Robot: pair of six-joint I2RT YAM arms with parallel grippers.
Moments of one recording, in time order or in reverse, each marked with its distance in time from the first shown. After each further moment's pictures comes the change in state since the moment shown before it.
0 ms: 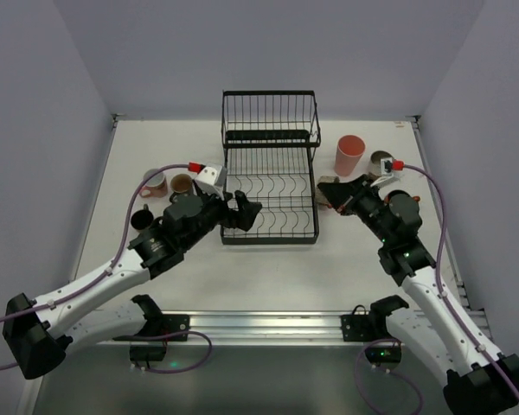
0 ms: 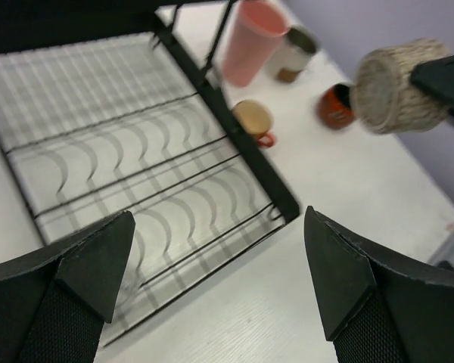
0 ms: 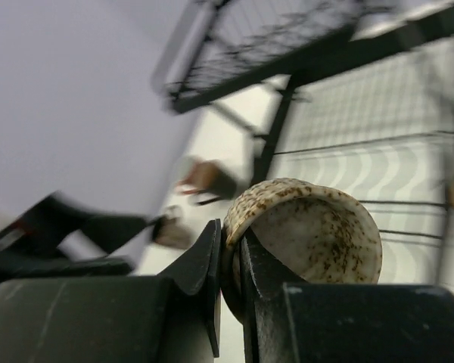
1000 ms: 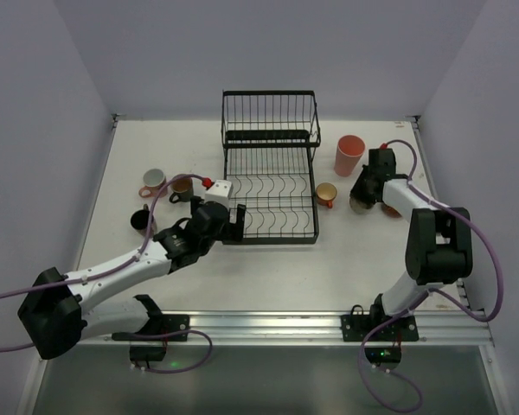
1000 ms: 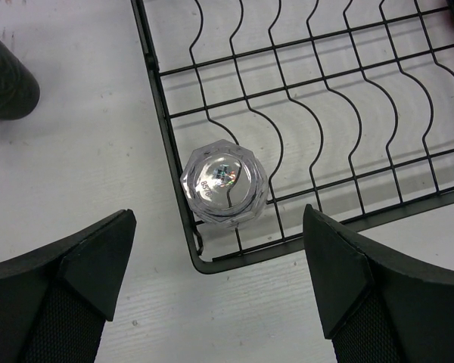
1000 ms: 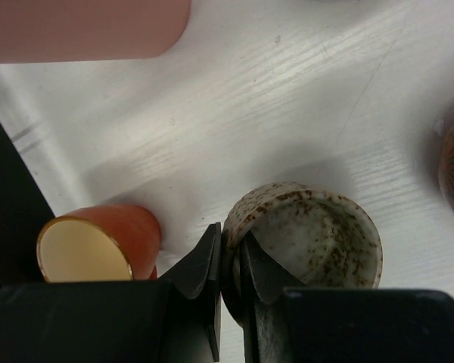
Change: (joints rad) left arm 0.000 0.167 -0.074 -0.238 -0.326 -0.026; right arm -0.330 0.900 0.415 -0.500 0.318 -0.311
